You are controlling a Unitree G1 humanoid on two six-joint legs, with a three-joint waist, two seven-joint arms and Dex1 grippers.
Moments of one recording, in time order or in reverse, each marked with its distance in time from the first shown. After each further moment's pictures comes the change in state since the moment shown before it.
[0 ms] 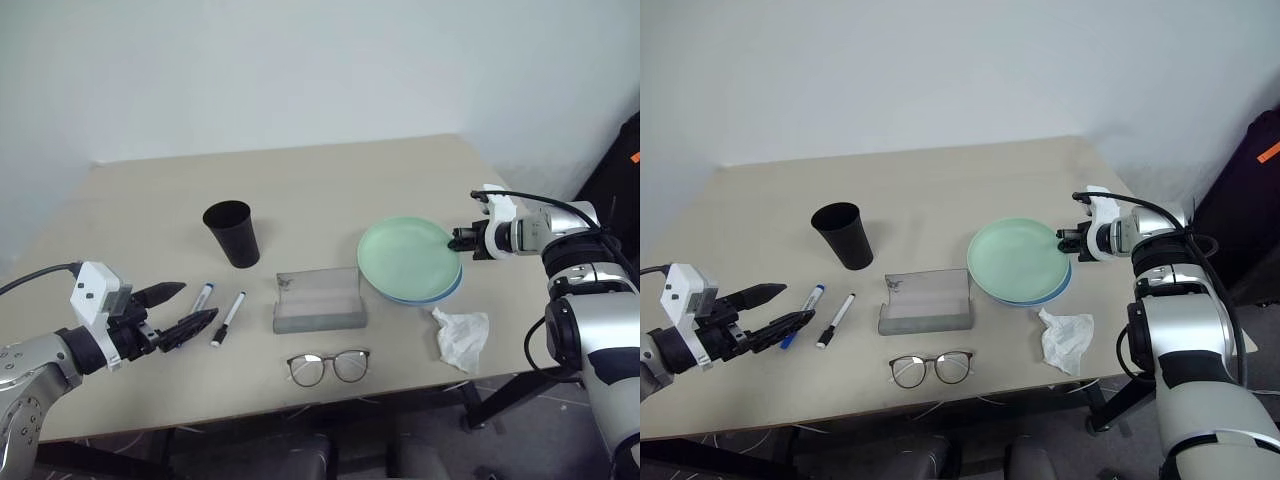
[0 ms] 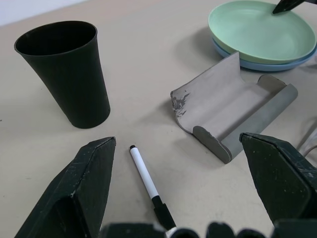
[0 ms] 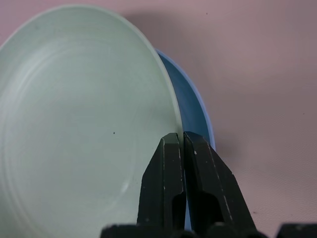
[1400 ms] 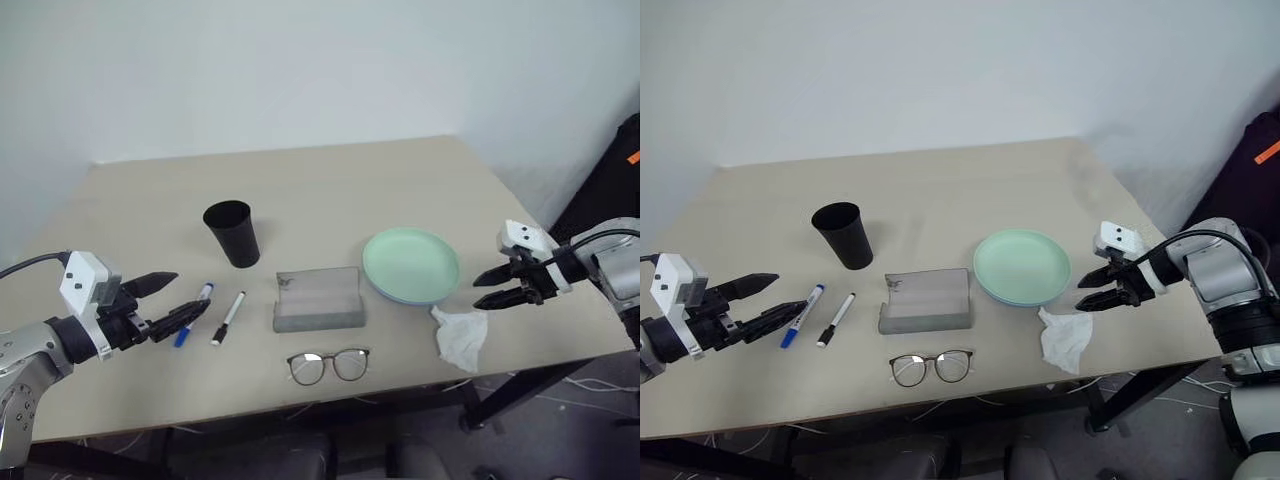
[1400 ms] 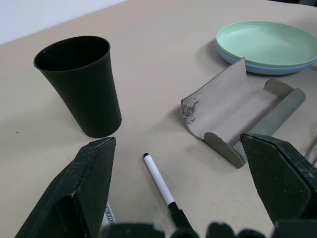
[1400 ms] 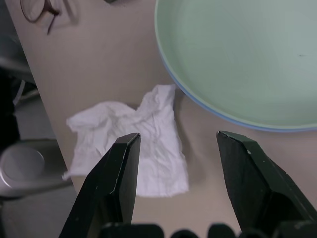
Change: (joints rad) left arm -0.054 0.031 0.000 0.082 0.024 -0.047 -0.053; right arm 0.471 -0.389 0.226 -0.724 -0.059 -0.420 0.852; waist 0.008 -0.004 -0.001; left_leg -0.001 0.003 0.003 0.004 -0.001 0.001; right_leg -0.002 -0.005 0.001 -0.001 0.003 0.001
